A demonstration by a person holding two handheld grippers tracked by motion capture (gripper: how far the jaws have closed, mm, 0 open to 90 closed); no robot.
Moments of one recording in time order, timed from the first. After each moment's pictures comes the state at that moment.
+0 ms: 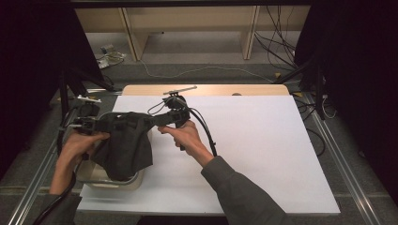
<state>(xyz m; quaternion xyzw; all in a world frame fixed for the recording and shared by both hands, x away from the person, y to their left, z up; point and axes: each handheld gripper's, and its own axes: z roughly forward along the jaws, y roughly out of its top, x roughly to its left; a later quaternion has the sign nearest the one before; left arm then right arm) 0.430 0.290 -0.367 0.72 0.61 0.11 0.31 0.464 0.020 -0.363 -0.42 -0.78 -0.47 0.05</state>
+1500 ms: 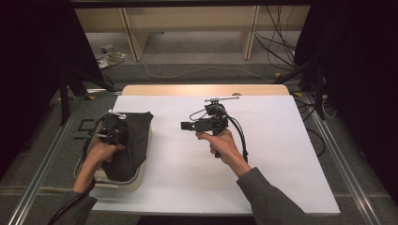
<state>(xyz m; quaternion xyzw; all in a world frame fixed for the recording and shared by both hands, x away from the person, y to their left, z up) 0.446 0.263 -0.429 0.76 0.59 0.09 0.26 0.453 -0.082 -0.386 -0.46 -0.74 -0.48 0.04</state>
